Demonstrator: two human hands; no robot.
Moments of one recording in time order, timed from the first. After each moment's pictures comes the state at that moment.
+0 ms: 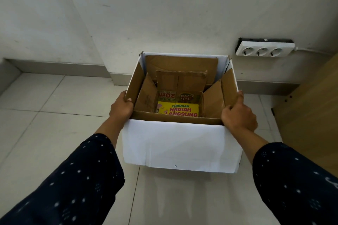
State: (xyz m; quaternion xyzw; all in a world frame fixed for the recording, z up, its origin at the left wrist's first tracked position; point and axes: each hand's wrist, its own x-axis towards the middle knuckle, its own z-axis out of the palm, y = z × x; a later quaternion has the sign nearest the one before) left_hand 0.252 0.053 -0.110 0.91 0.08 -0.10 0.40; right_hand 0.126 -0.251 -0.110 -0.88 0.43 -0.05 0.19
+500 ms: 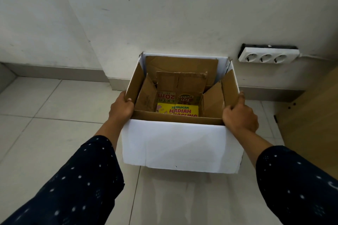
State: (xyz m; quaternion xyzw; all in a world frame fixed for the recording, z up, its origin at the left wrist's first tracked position) left_hand 0.283 0.045 -0.116 0.92 0.06 -0.08 0.38; right_hand 0.155 -0.259 -0.114 -0.89 0.42 -0.07 0.19
